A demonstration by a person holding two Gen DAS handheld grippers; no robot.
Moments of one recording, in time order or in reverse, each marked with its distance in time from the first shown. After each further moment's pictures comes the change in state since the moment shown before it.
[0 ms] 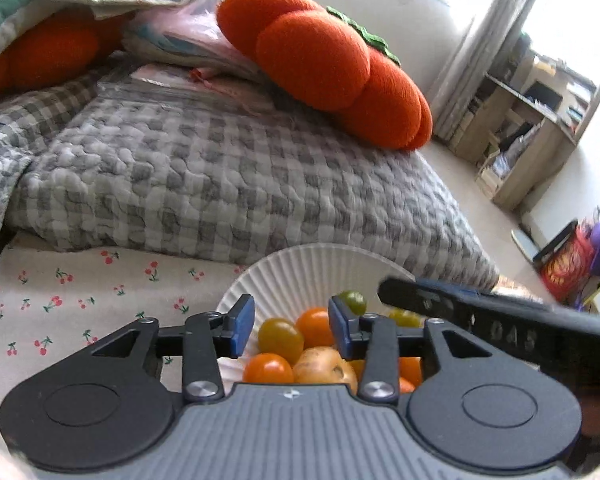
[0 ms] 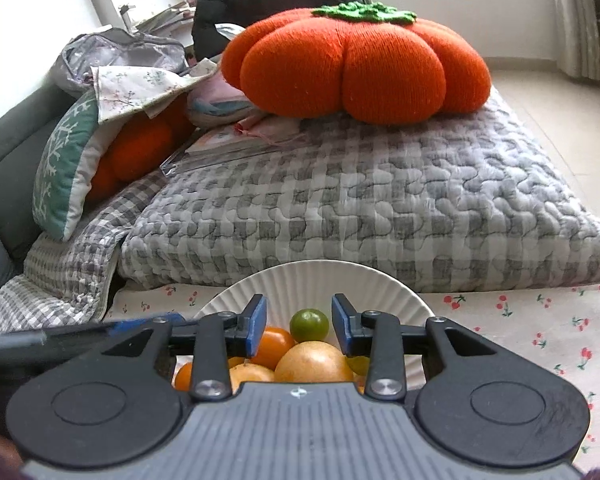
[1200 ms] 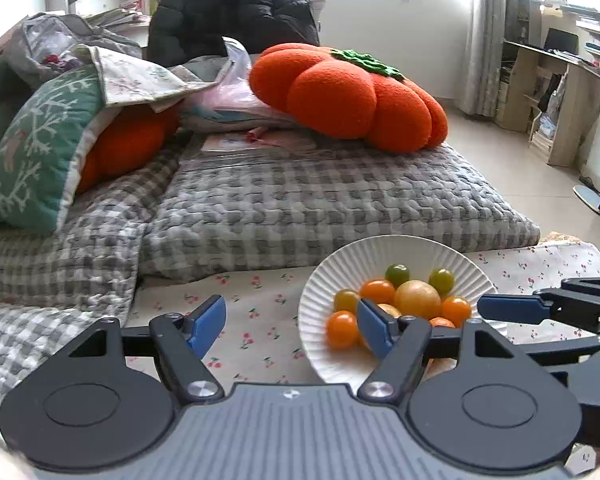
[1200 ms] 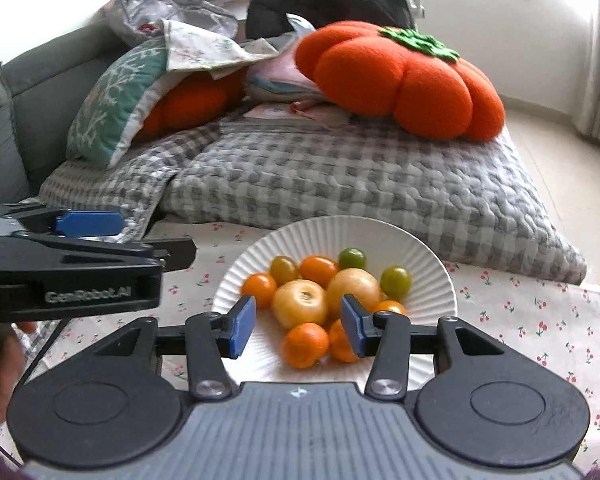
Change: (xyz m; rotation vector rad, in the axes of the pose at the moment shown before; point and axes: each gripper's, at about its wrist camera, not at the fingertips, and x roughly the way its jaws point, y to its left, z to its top) left arm -0.093 -0.029 -0.030 0.235 -0.097 0.296; right arm -0.067 0.070 -0.038 -0.208 0.022 -0.061
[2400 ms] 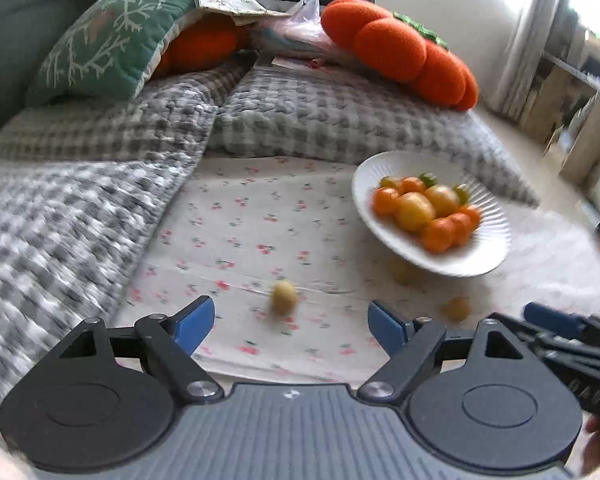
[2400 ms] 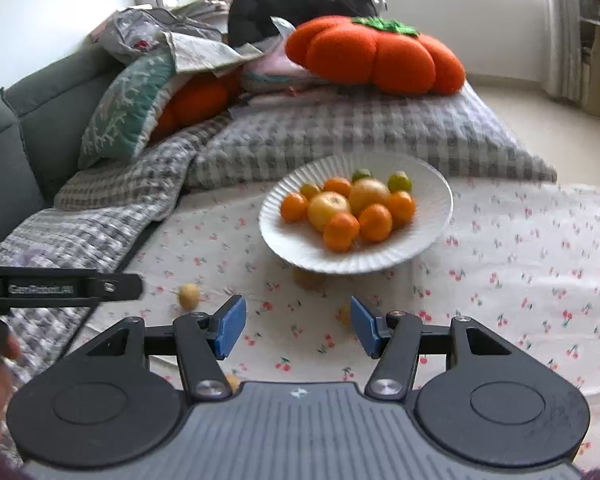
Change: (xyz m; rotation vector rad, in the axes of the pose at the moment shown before) left arm -0.056 0.052 -0.088 -0.183 0.141 -0.002; right arm -0.037 0.029 -0.091 0.177 -0.035 -0.021
